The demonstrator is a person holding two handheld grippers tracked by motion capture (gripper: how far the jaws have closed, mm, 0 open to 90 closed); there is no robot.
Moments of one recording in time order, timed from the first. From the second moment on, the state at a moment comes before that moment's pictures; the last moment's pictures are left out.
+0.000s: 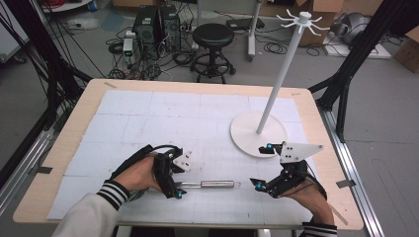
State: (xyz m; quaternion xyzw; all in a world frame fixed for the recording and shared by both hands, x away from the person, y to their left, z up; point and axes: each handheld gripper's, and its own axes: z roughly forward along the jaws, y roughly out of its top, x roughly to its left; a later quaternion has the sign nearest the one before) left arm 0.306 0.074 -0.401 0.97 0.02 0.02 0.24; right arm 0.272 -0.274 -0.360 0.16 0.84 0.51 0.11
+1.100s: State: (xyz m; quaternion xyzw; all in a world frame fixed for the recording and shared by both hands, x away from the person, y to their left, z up) left arm 0.305 0.066 -0.410 0.98 0.01 0.01 0.17; right arm 0.273 -0.272 -0.362 0.15 0.84 0.51 0.10
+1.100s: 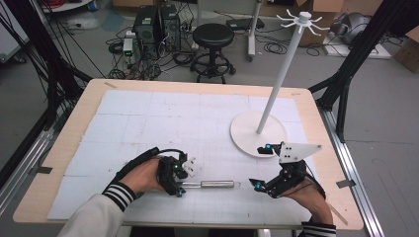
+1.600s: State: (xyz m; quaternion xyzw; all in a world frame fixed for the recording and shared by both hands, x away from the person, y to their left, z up) left arm 0.305 0.067 -0.409 0.99 0.02 0.00 0.16; right arm 0.273 -0.271 -0.363 0.15 0.84 0.51 0.10
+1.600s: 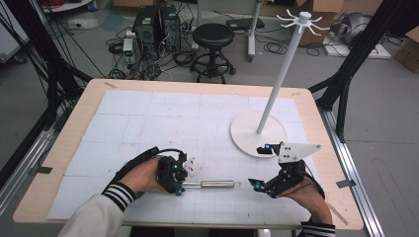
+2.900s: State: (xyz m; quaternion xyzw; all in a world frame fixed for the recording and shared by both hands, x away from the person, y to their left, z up) left arm 0.296 0.100 -0.364 0.97 0.04 0.01 0.25; right arm 0.271 -0.276 -0.360 0.15 0.84 0.52 0.11
